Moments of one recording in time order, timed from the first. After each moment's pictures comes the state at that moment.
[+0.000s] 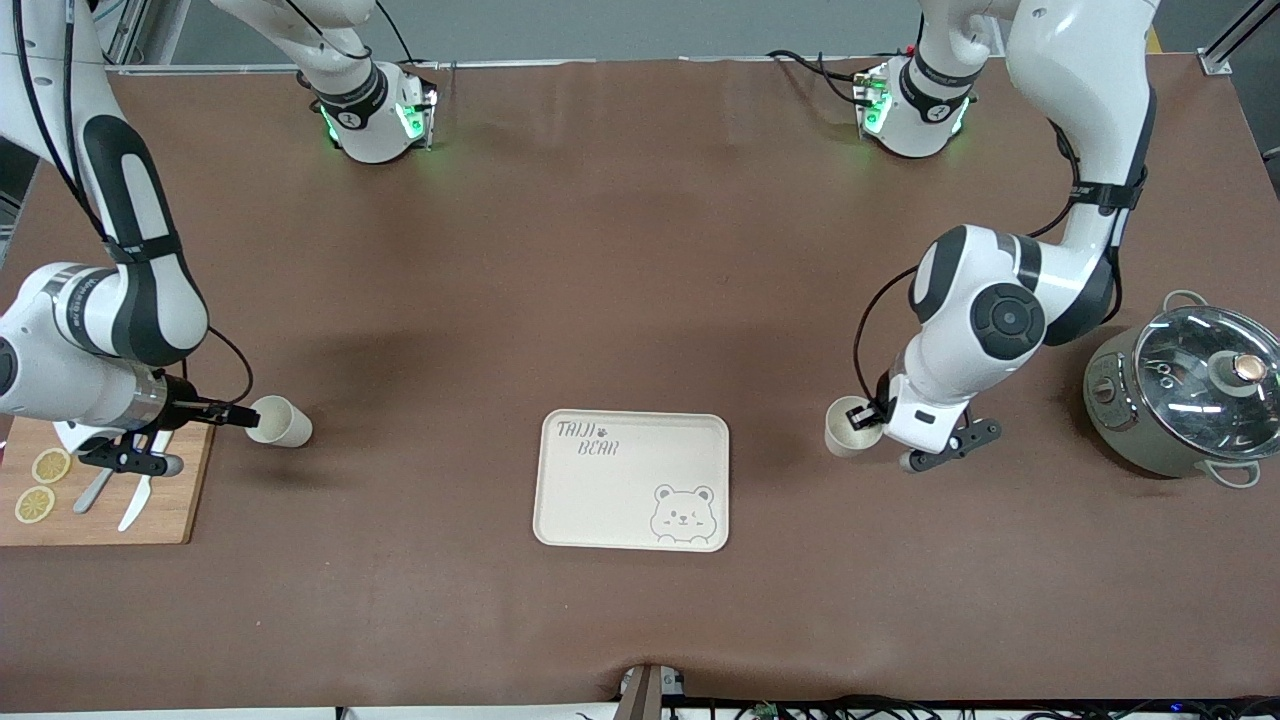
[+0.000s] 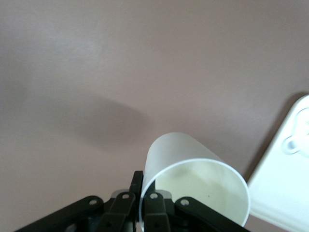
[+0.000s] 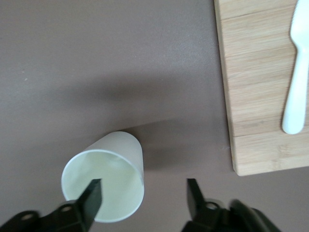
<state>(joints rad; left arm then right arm) -0.29 0.46 -0.04 -1.72 -0.04 2.23 -0.73 -0.17 0.48 -0.02 -1.83 0.05 2.20 -0.03</state>
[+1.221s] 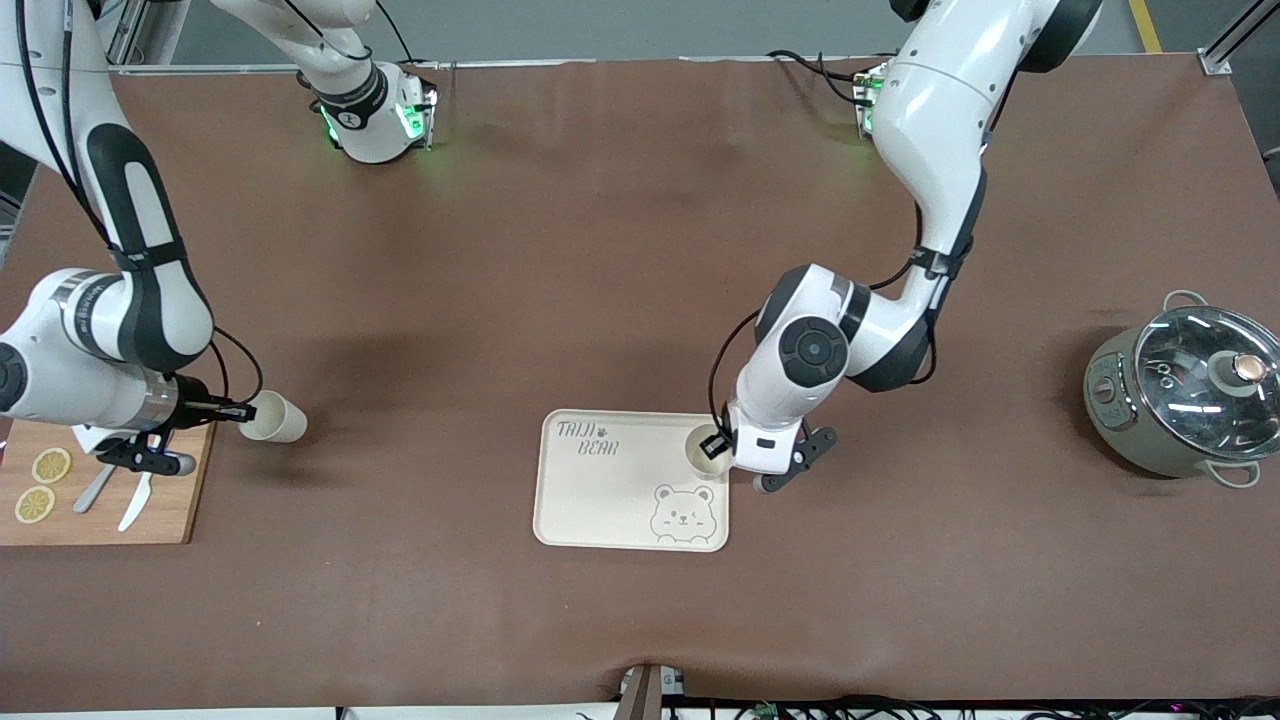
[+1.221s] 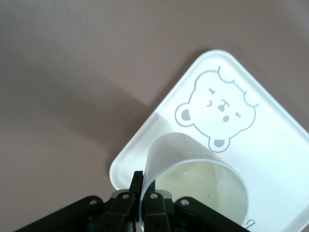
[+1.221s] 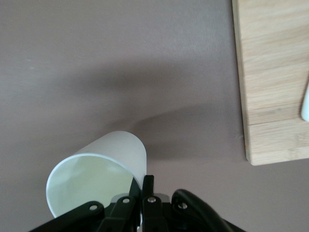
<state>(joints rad) -0.52 0.78 -0.04 -1.38 -0.11 2.27 -1.12 -0.17 0.49 -0.01 -1.75 0.08 2.07 -0.03</state>
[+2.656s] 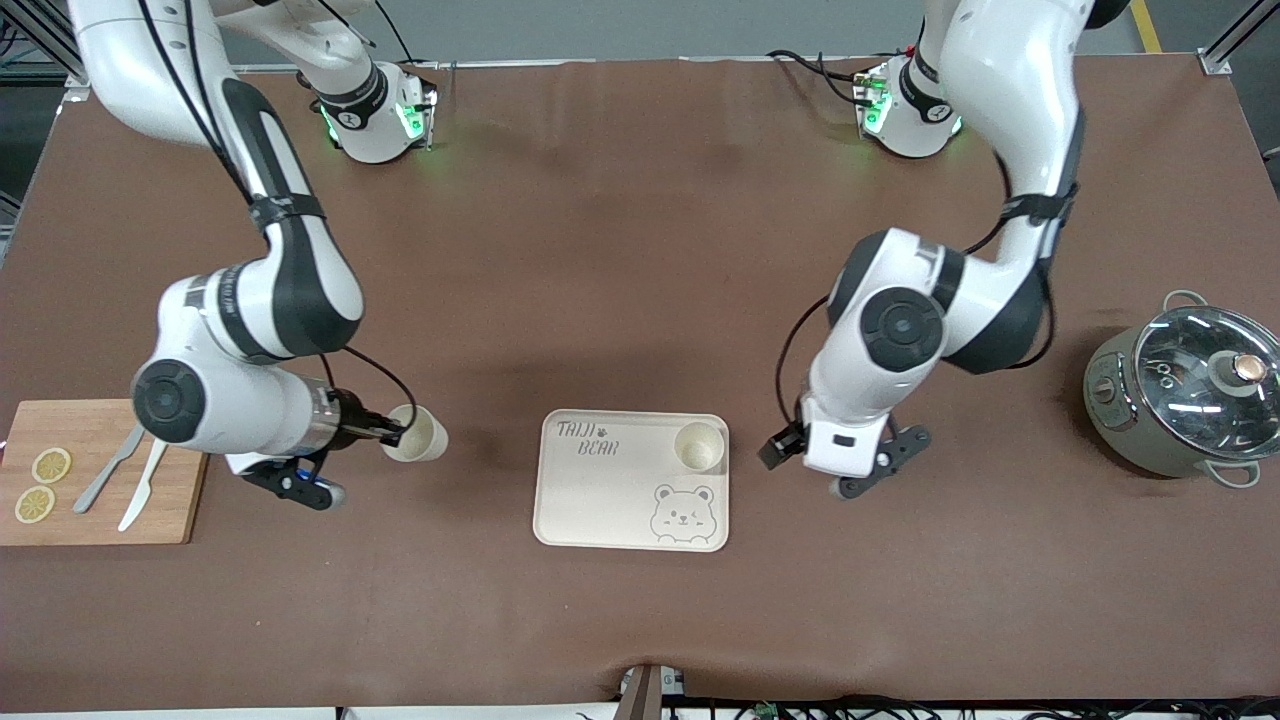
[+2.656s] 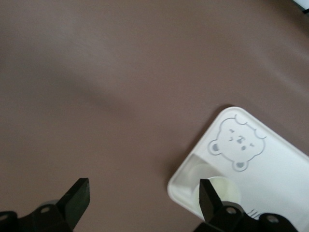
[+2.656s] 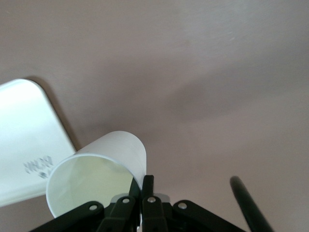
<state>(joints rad) -0.41 0.57 -0.01 -1.33 0.00 1.93 -0.95 0.24 0.59 0.01 -1.39 0.17 1.86 0.58</state>
